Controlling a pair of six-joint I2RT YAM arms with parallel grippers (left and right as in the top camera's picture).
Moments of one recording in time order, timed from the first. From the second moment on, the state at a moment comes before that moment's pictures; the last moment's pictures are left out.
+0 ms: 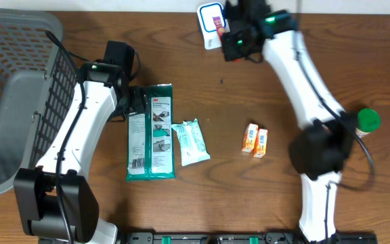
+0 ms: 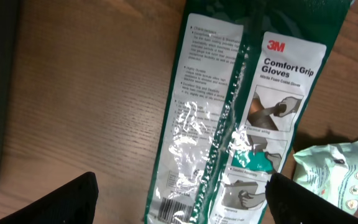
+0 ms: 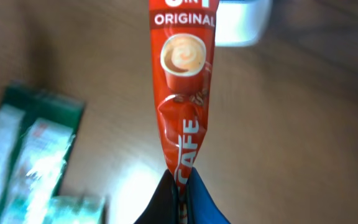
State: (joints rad) left arm -0.14 1.69 1.39 -1.11 -0.08 -0.39; right arm 0.33 2.23 2.22 -1.06 -0.17 0.04
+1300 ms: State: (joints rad) left arm -0.14 1.69 1.39 -1.11 -0.08 -0.39; right arm 0.03 1.96 1.40 -0.87 0.51 0.09
